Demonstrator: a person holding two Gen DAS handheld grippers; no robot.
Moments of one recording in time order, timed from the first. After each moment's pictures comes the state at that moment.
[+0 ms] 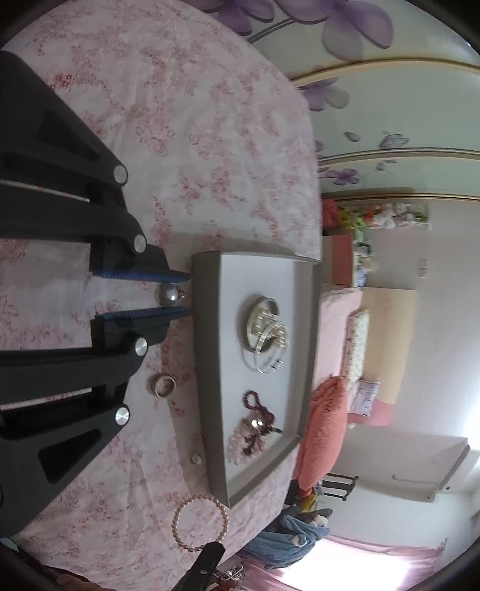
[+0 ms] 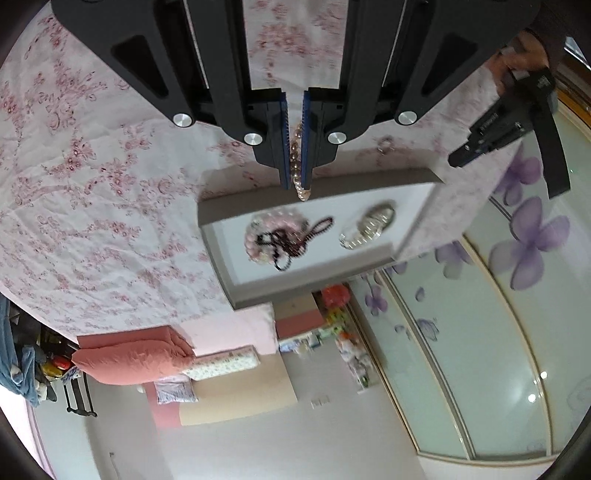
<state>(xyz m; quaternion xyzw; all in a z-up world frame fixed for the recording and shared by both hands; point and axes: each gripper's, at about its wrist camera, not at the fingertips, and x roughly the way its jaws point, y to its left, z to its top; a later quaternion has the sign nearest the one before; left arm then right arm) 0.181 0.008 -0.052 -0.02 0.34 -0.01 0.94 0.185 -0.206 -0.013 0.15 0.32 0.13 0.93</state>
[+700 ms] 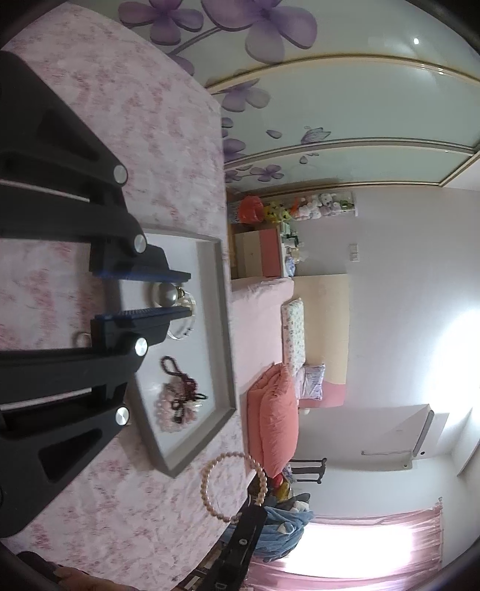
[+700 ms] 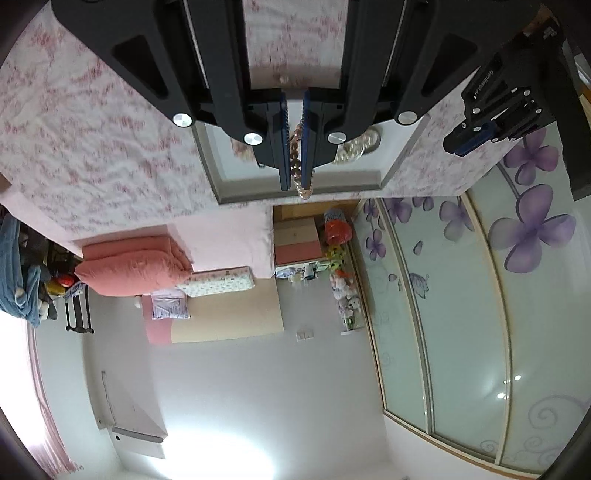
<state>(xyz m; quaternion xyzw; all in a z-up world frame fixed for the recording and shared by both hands) 0.183 -0.036 0.011 0.03 0.22 -0.02 0.98 0.188 -0.170 0.052 0.09 0.19 0.10 0.97</state>
